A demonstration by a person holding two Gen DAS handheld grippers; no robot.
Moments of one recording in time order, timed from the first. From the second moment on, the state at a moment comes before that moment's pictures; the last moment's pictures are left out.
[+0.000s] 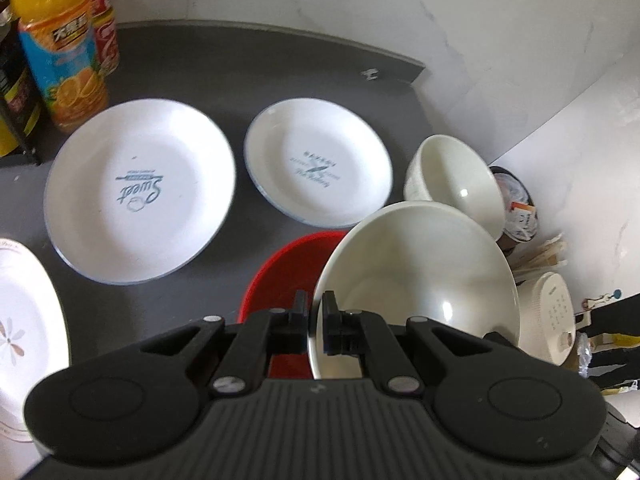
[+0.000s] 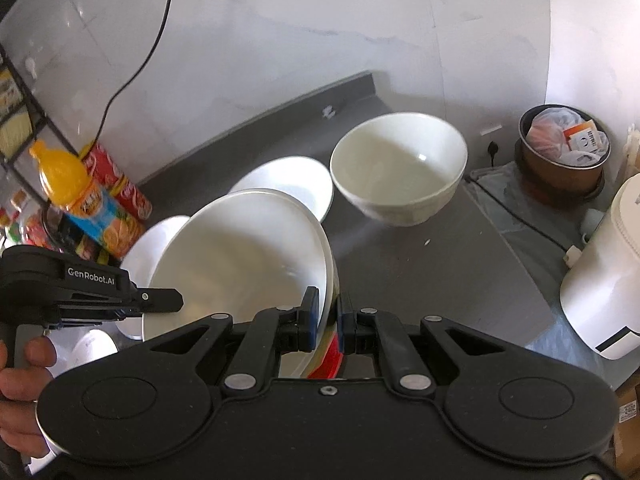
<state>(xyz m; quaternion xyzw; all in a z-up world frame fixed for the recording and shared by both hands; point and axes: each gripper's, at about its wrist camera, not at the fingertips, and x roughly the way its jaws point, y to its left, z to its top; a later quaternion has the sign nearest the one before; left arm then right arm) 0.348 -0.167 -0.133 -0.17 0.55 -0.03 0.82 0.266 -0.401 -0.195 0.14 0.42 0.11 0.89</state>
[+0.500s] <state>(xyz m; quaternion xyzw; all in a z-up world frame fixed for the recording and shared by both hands) 0.345 -0.168 -0.166 -0.17 0.57 0.00 0.81 0.276 -0.380 -0.218 0.10 0.45 0.11 0.88</state>
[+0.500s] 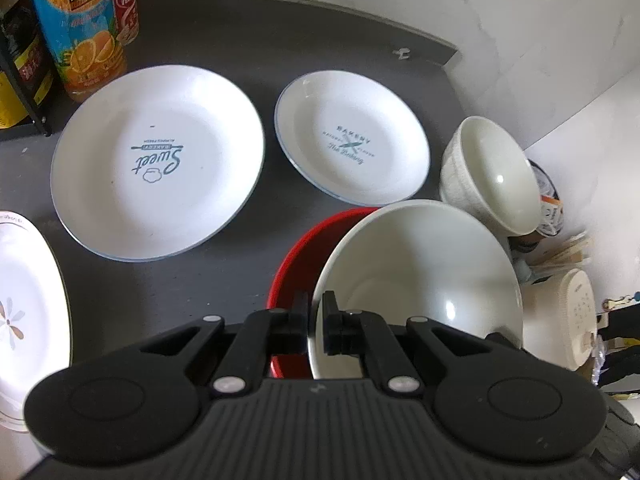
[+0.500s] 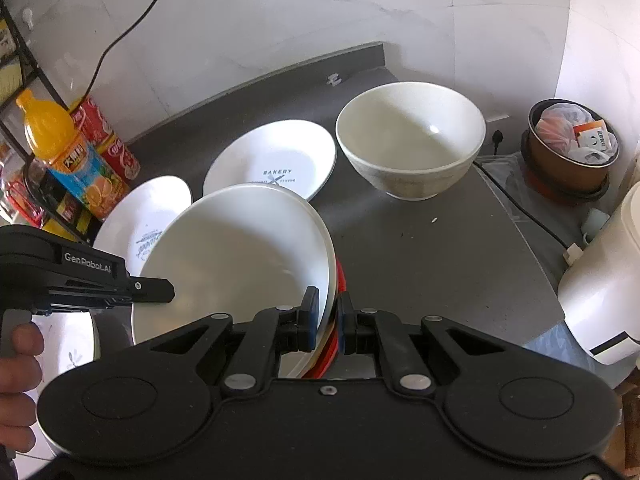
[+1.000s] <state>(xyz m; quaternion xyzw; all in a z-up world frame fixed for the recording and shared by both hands) 0.351 -0.173 -0.187 -0.13 0.58 0.02 0.80 0.286 -0.354 -0.222 0.01 0.45 0.12 0.88</state>
